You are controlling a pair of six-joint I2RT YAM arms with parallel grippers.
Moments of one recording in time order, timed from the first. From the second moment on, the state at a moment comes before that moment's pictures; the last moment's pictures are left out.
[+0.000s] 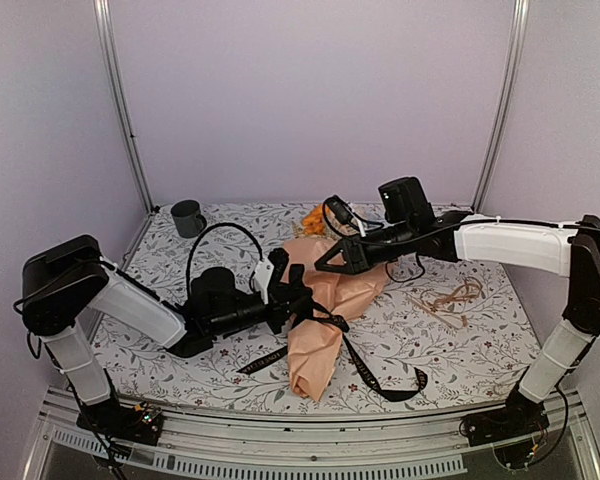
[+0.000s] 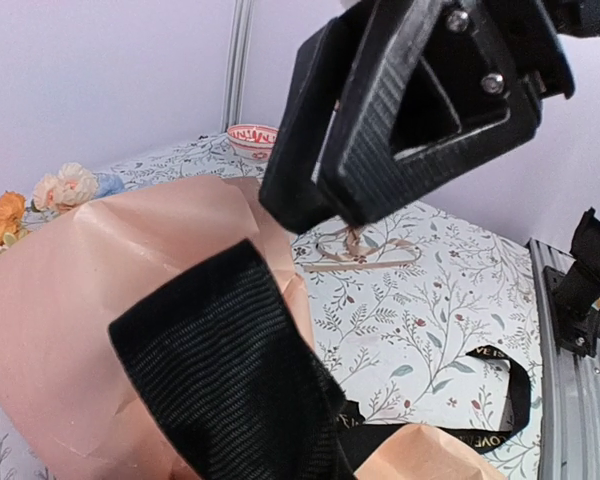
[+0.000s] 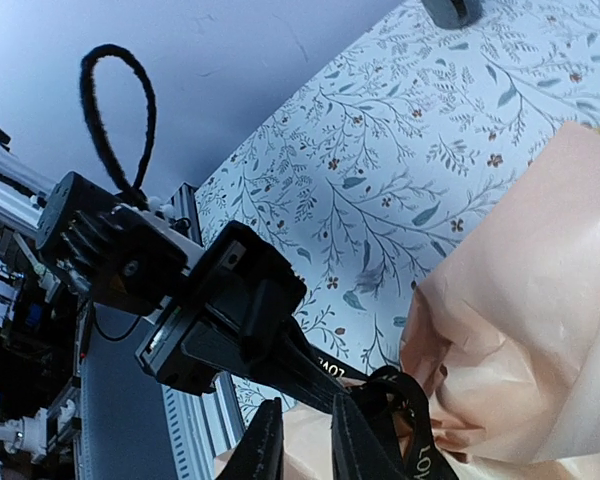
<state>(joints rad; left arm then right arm) -0.94 1.75 0.61 1.04 0.12 -0.16 0.72 1.67 1.23 -0.14 -0.72 0.30</state>
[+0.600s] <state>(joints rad) -0.94 1.75 0.57 1.10 0.12 -0.17 0.77 1.81 1.16 -0.21 -0.55 0.26</state>
